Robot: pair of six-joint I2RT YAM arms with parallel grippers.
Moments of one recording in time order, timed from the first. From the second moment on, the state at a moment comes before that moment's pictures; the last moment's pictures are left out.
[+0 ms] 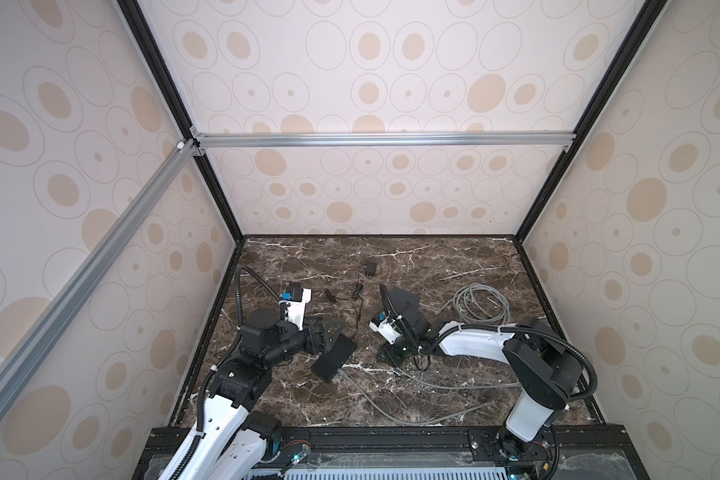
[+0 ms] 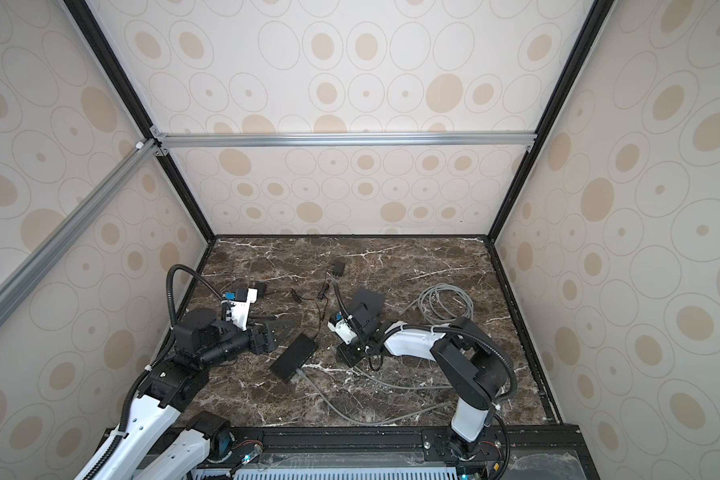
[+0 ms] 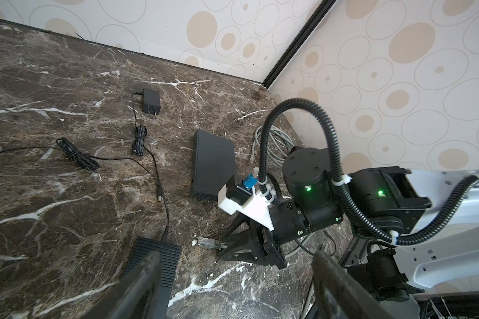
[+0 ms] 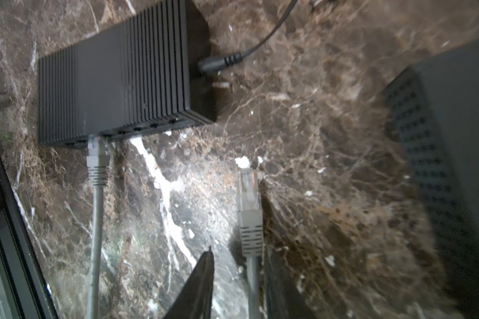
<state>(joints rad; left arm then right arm) -0.34 0.65 0.63 -0.37 0.45 -0.42 0.81 1.74 0.90 -0.20 -0.32 0.12</state>
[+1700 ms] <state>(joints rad) -0.33 0.83 0.62 -0.36 0.32 -0.45 0.90 1.52 0.97 -0.41 -0.05 0.01</state>
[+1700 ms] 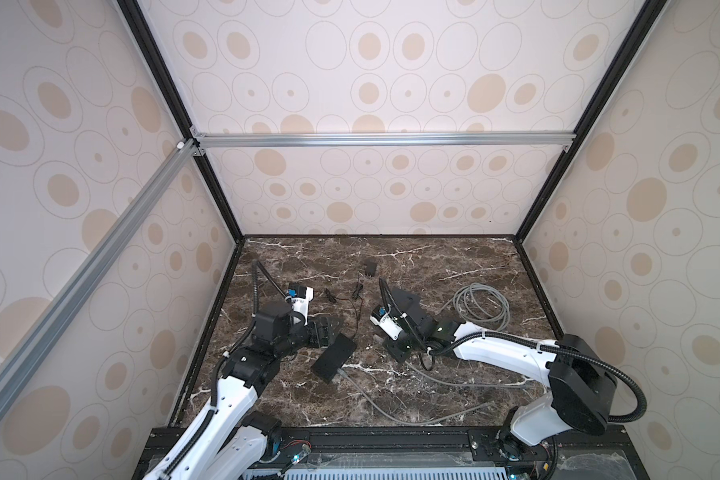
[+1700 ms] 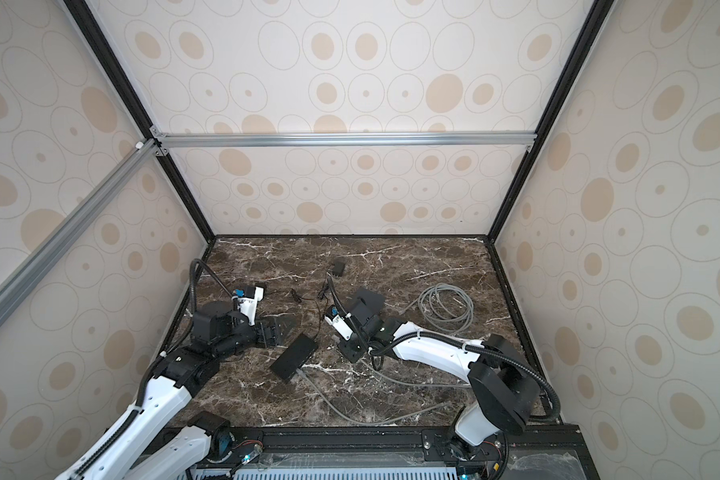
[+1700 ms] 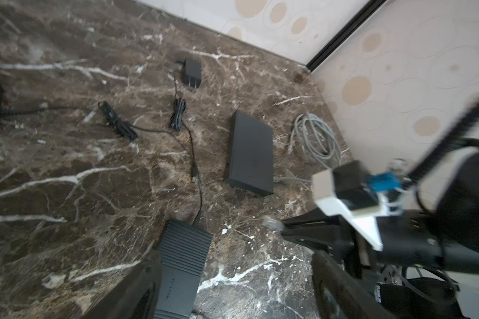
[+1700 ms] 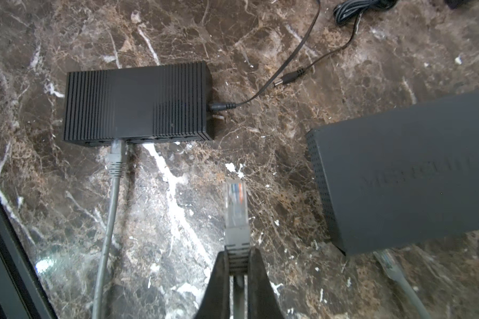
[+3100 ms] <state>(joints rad) -0.43 1.11 0.30 0.03 0.24 -0.63 1.06 1.83 1.14 -0.41 -0.04 0.07</state>
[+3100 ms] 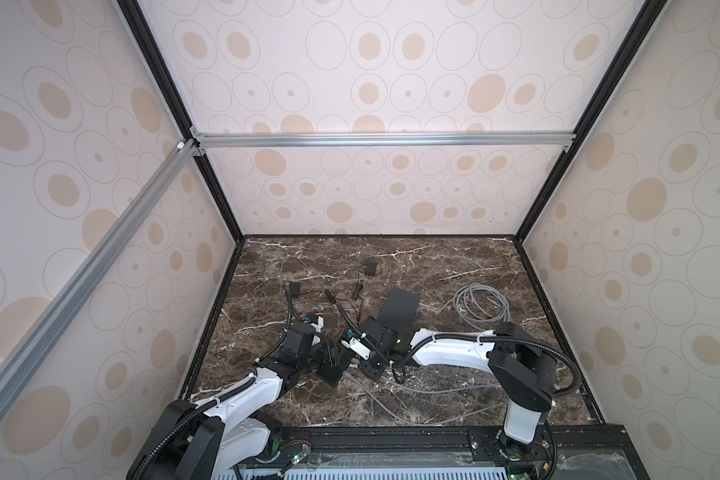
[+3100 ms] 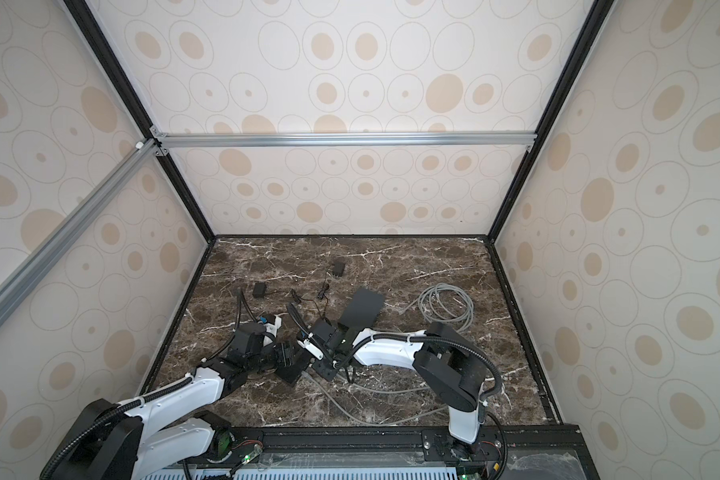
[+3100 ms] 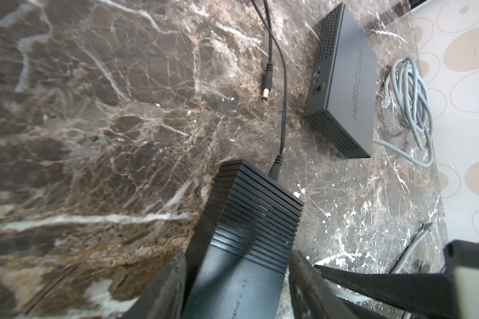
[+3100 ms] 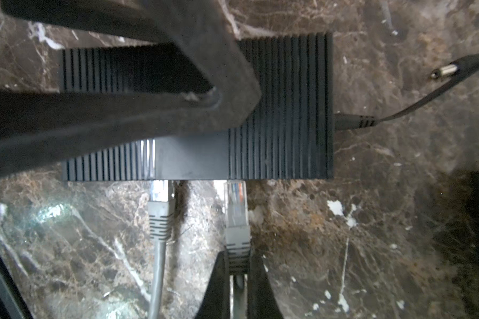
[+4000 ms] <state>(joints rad) -0.43 1.21 0.30 0.11 0.20 -0.60 1.06 1.85 1.12 -0.34 -0.01 0.06</state>
